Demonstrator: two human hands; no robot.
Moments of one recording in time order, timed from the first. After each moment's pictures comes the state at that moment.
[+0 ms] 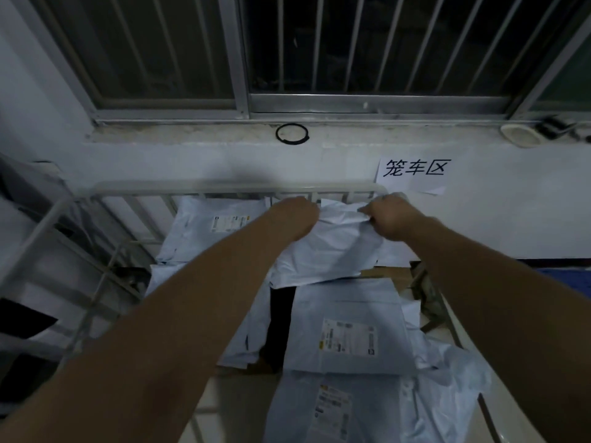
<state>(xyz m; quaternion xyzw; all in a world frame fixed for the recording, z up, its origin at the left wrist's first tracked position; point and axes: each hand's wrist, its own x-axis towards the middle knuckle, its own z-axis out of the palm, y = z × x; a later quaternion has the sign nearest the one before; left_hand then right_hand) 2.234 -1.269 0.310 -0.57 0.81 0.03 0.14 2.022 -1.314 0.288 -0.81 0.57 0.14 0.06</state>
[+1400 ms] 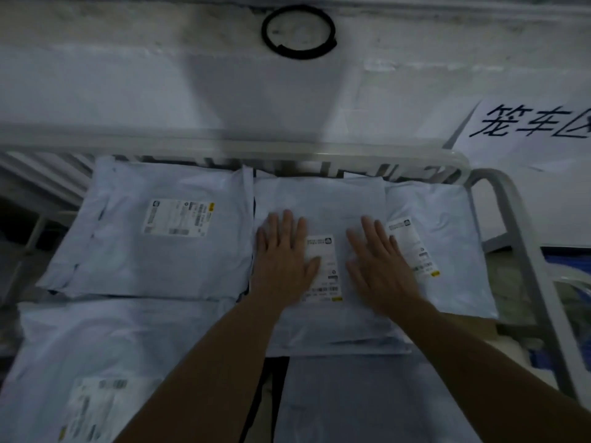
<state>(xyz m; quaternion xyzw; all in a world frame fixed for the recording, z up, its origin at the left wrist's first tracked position) 2.255 -1.417 -0.045 -0.68 0.72 0.12 0.00 2.040 -1.436 -0.024 -0.83 0.55 0.00 0.14</state>
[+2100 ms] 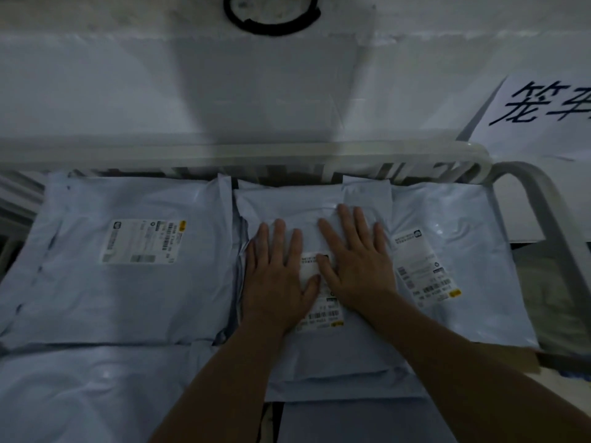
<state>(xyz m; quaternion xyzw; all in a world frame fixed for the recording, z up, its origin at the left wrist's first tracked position) 2.250 -1.433 -0.082 -0.68 0.73 0.07 -0.02 2.076 -1.485 -0.086 -0.82 0.56 -0.03 0.07</state>
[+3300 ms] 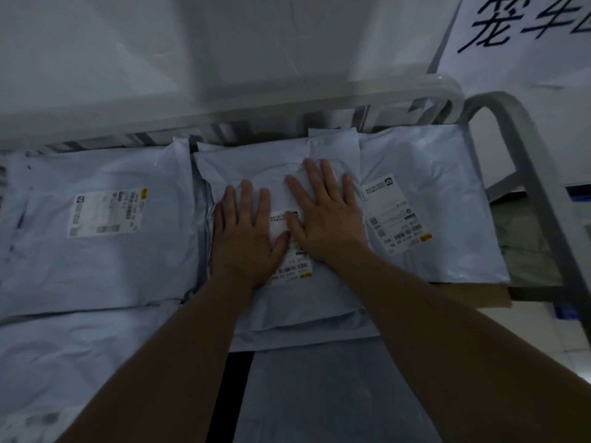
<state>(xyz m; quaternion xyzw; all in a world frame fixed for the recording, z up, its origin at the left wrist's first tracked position) 2.250 -1.433 -0.088 -0.68 0.73 0.01 0.01 2.076 -1.482 -0.088 -0.82 0.56 -0.05 0.07</state>
